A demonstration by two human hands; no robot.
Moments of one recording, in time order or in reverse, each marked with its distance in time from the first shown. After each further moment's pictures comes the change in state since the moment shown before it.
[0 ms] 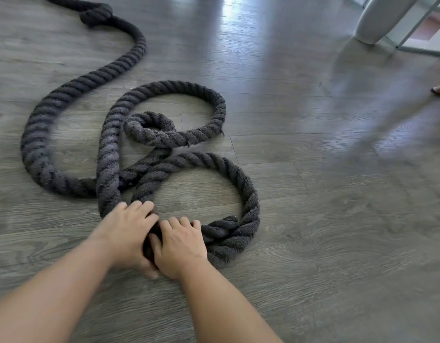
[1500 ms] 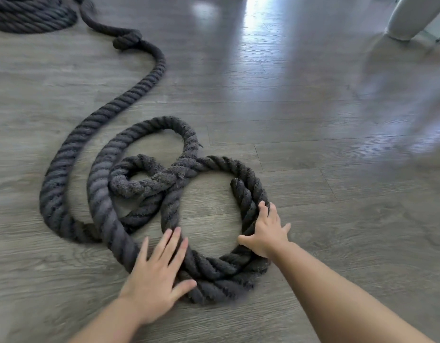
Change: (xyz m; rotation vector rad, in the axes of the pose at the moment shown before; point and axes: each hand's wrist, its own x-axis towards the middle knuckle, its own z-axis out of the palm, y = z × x) left_hand -0.061 0.044 0.054 -0.252 0.027 -0.079; right_hand -0.007 0.111 -0.049 0.080 -0.192 0.505
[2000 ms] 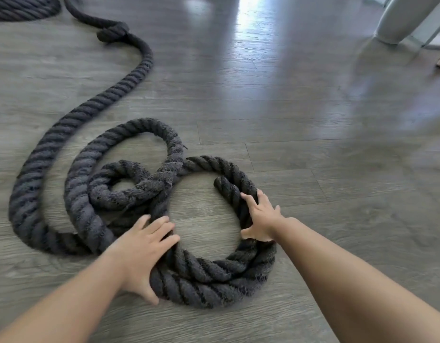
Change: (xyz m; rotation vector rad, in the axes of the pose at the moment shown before) left_hand 0.045 -0.033 -0.053 0.279 -0.242 0.196; right_hand 0.037 0.015 -0.036 -0.195 -0.154 -0.174
